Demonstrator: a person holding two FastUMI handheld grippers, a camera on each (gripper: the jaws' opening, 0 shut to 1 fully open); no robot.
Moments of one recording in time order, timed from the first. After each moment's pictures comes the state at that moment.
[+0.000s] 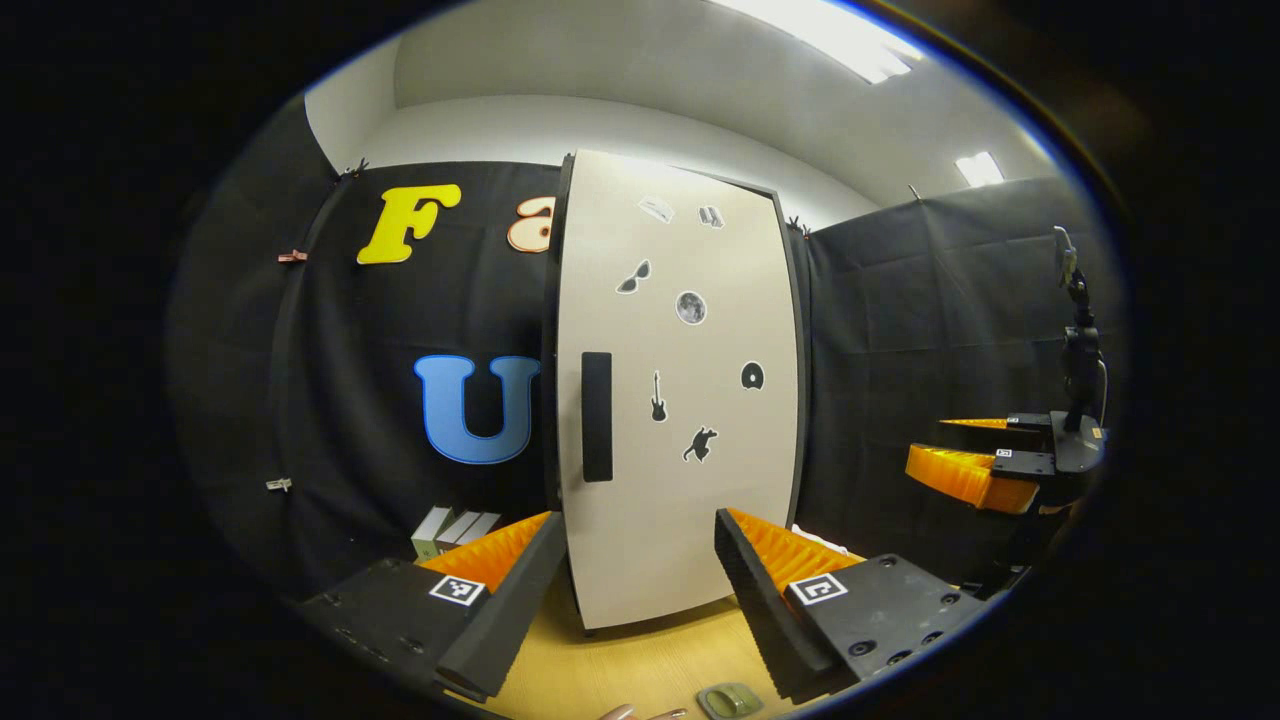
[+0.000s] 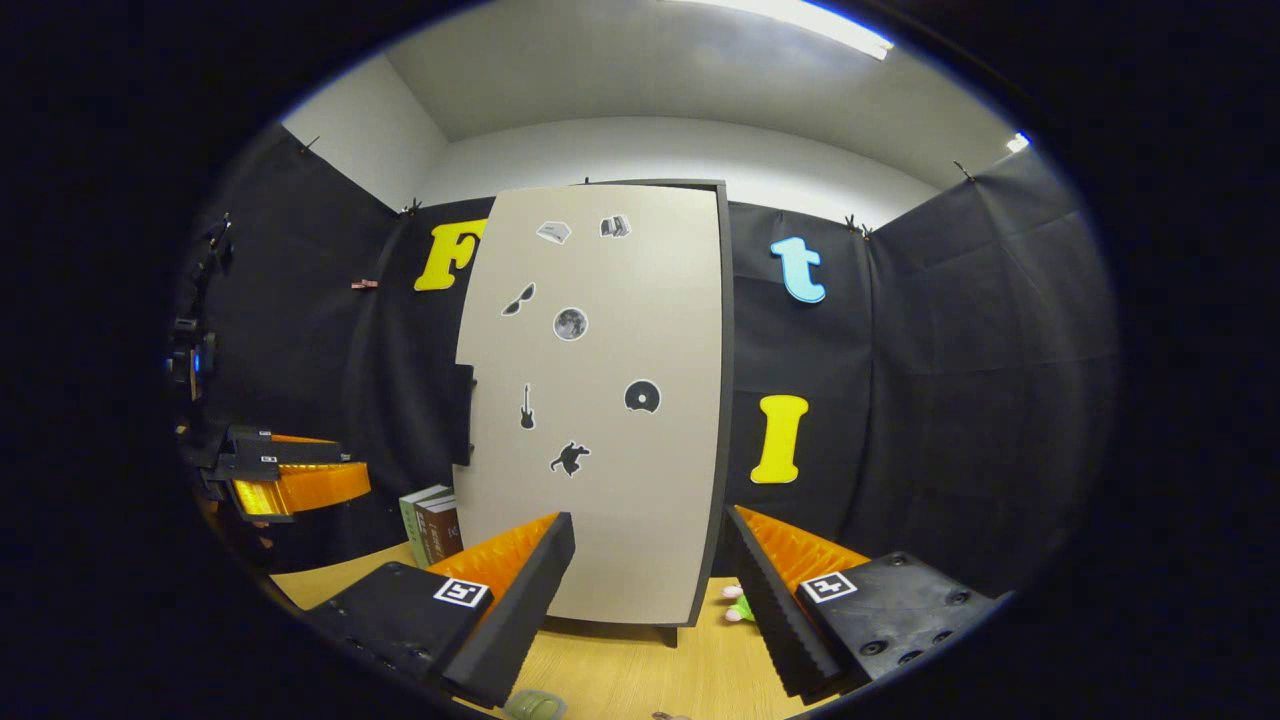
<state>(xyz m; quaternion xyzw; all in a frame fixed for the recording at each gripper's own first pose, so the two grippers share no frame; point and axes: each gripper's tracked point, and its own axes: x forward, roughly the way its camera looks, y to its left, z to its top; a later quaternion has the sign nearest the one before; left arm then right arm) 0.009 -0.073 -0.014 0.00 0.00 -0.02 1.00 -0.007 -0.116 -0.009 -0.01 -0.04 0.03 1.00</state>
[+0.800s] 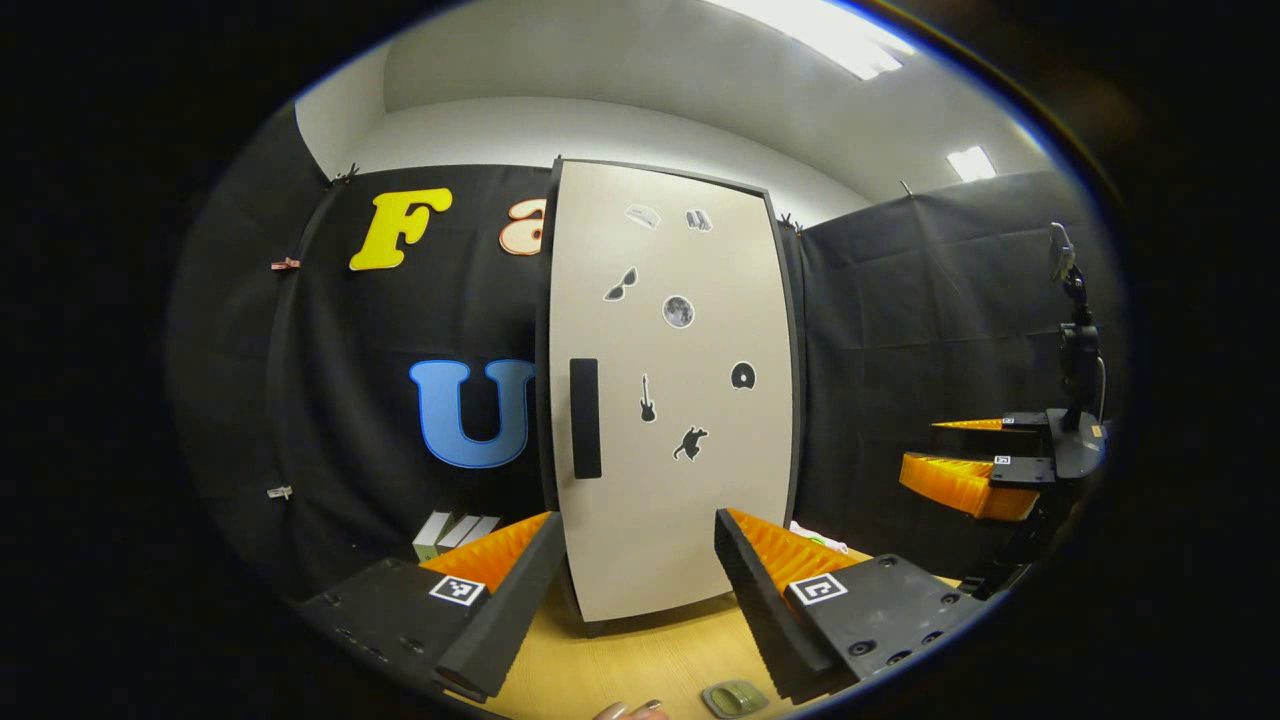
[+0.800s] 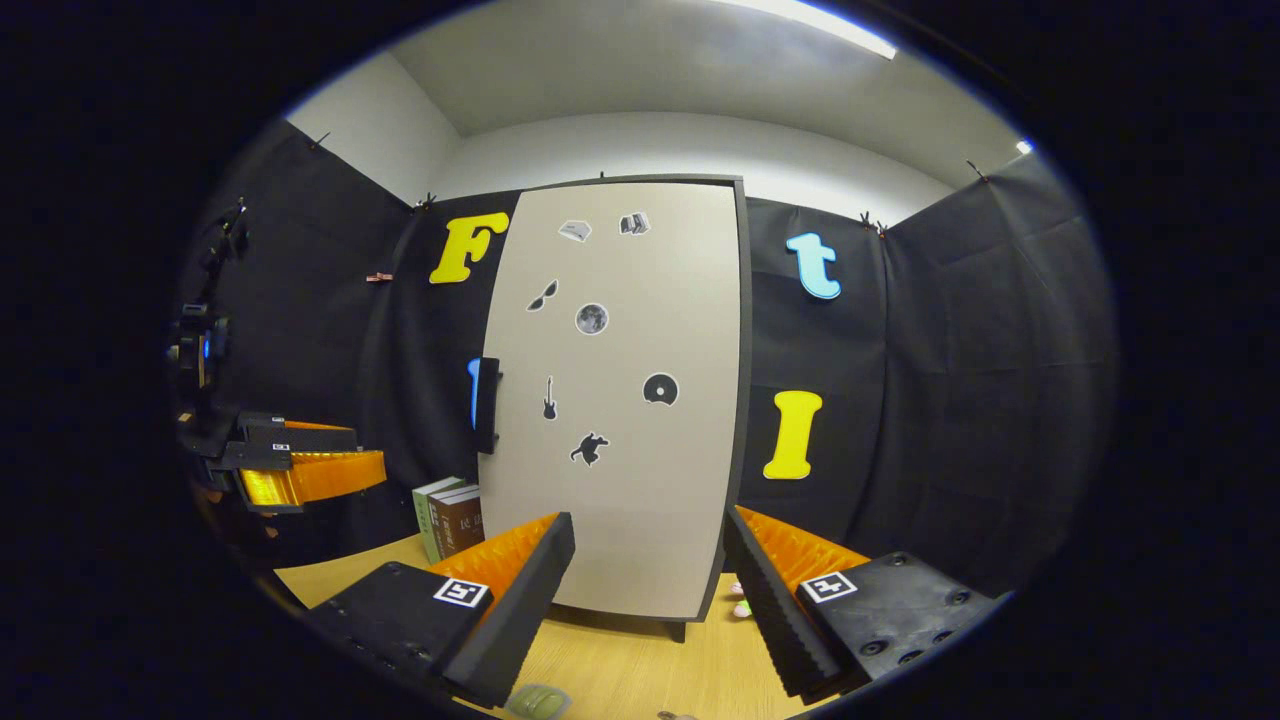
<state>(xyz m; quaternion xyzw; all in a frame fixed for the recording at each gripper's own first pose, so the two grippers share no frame) 0.007 -0.072 -0.007 0.02 0.00 -0.02 1.00 -0.007 -0.102 -0.014 -0.02 -0.03 0.05 1.00</state>
